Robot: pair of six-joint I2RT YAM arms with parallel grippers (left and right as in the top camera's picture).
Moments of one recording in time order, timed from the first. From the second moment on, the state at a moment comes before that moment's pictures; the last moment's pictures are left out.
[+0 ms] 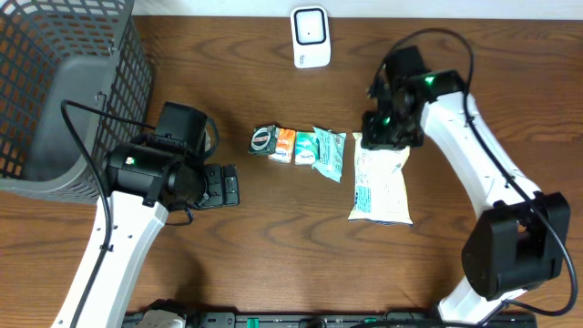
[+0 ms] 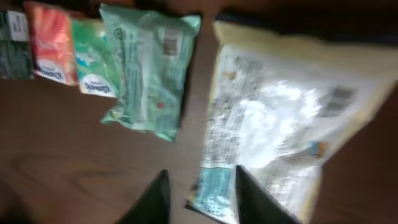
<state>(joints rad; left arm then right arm) -0.25 1.27 1.25 -1.34 0.05 -0.36 0.26 1.84 1.54 -1.12 -0.23 0.21</state>
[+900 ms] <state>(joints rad) -0.25 1.27 1.25 -1.34 0.05 -0.36 0.25 1.84 1.19 -0.66 0.01 0.25</state>
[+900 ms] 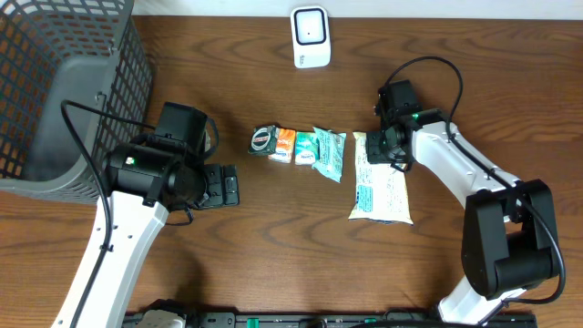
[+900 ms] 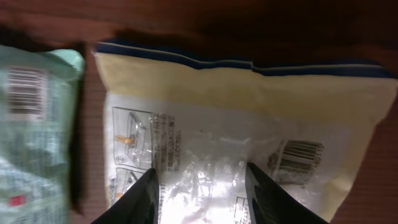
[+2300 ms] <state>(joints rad) -0.25 1.27 1.25 -1.34 0.05 -0.36 0.15 1.84 1.46 -1.21 0.00 0.28</state>
